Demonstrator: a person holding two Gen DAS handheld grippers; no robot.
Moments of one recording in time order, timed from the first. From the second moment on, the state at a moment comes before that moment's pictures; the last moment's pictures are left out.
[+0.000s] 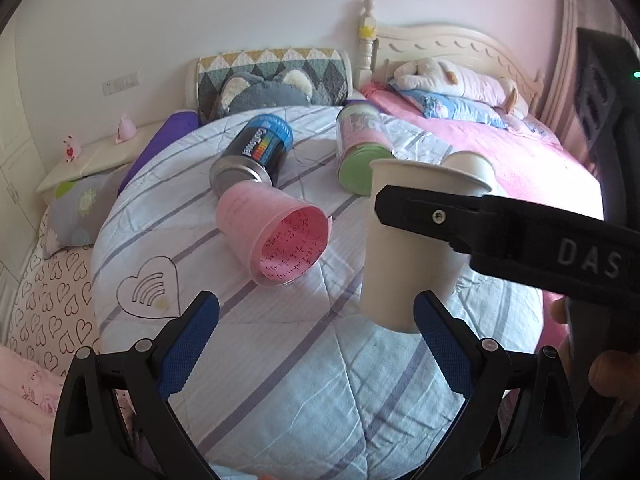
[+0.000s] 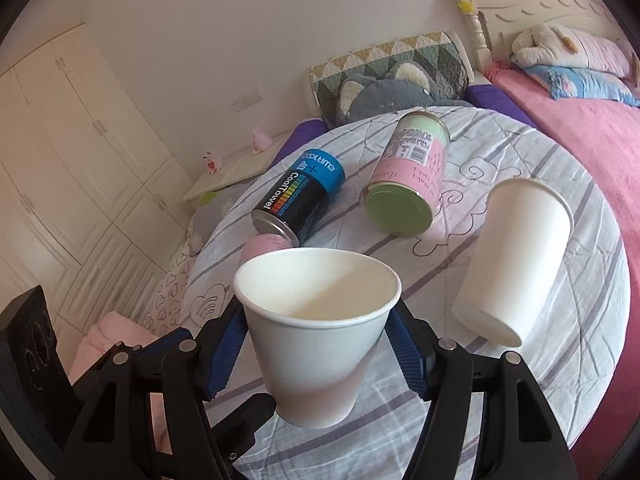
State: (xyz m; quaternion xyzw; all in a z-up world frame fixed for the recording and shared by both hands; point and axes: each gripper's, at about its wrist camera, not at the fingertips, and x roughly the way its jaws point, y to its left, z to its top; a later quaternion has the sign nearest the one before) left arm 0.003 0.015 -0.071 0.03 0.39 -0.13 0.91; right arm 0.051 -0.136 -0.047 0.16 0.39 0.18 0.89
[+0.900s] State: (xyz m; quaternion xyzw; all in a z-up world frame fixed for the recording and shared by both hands) left arm 0.011 0.020 -0.091 0.04 0.41 -0.09 0.91; right arm 0.028 -0.109 -0.047 -0.01 0.33 0.17 0.93
